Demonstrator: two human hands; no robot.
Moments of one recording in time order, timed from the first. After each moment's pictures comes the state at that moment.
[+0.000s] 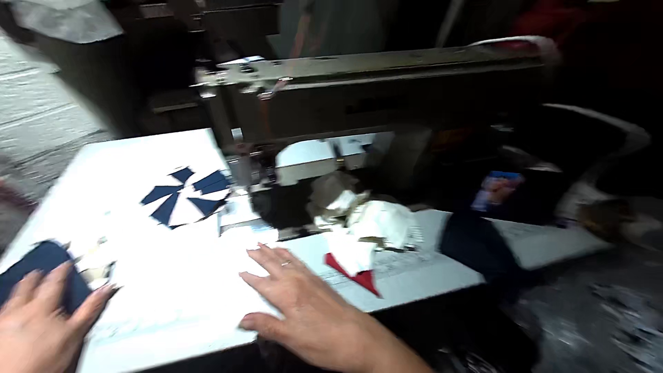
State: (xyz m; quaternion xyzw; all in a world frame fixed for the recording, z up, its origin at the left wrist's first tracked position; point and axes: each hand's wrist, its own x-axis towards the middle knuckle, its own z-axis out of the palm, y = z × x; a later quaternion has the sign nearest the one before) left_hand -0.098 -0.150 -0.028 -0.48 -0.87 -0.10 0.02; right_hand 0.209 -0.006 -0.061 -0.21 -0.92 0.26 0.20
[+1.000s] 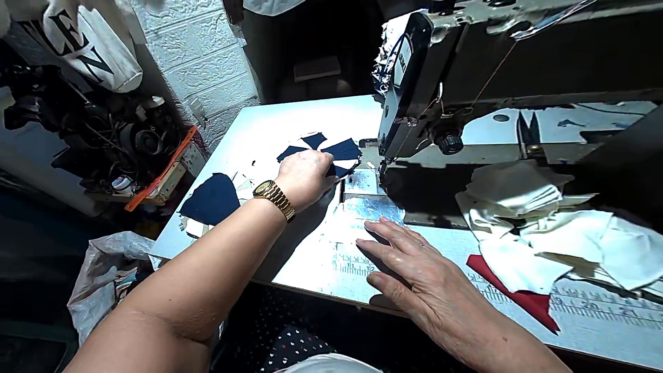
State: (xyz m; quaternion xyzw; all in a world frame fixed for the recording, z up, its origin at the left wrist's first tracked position) left_hand -0.062 0.009 -0.009 -0.67 -0.74 -0.08 0.02; right_hand 0.204 0.005 -0.084 -0.16 -0.92 0.21 0.30
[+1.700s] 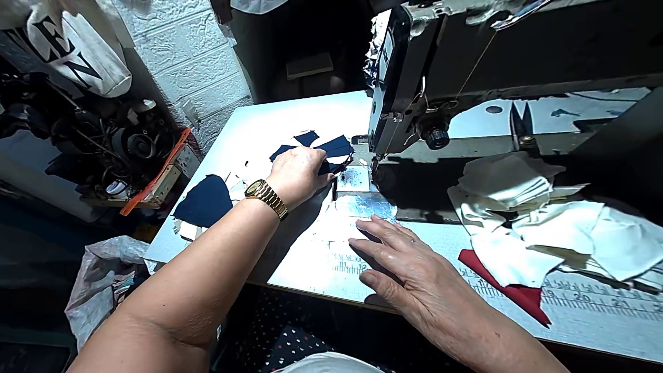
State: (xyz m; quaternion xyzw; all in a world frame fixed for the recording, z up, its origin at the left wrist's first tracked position) left_hand -0.061 0.014 -0.007 -0.66 -0.75 -0.08 0.01; right_hand 0.205 0.006 -0.083 -0.16 -0.91 0.23 0.30
